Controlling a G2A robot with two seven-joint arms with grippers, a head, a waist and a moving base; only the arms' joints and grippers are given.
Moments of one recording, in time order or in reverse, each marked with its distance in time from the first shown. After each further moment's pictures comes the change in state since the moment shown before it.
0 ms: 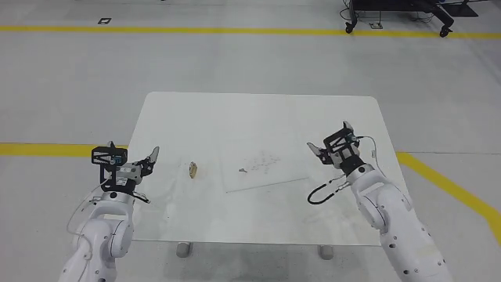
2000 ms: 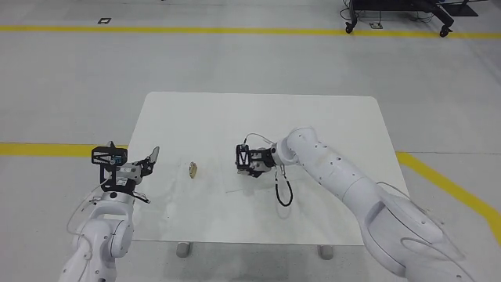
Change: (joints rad) left arm 0.000 0.000 0.000 0.000 0.000 0.000 0.000; right arm 0.913 -0.309 -0.854 1.135 -0.097 -0.750 -0.329
